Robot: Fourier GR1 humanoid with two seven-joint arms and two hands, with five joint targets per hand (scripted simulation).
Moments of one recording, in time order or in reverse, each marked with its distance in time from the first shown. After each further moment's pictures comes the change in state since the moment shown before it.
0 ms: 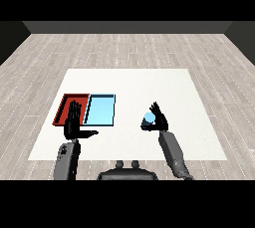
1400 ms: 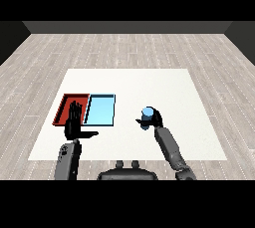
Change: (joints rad) left arm 0.005 -0.014 -0.002 0.000 0.017 -0.018 -0.020; right arm -0.127 -0.008 0.070 0.166 0.060 -0.202 -0.014
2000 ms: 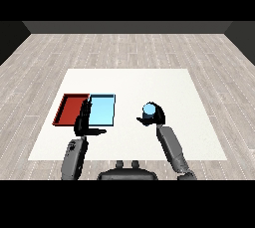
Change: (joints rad) left arm -0.071 -0.021 -0.070 0.097 -0.079 0.035 0.025; right arm 0.056 -0.014 0.029 -0.275 0.045 -0.004 0.062
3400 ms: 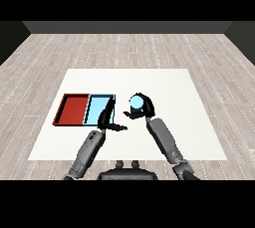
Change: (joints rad) left arm -0.217 -0.018 -0.292 0.258 0.070 0.210 0.054; right arm -0.171 0.027 0.153 -0.052 -0.033 -0.125 0.008
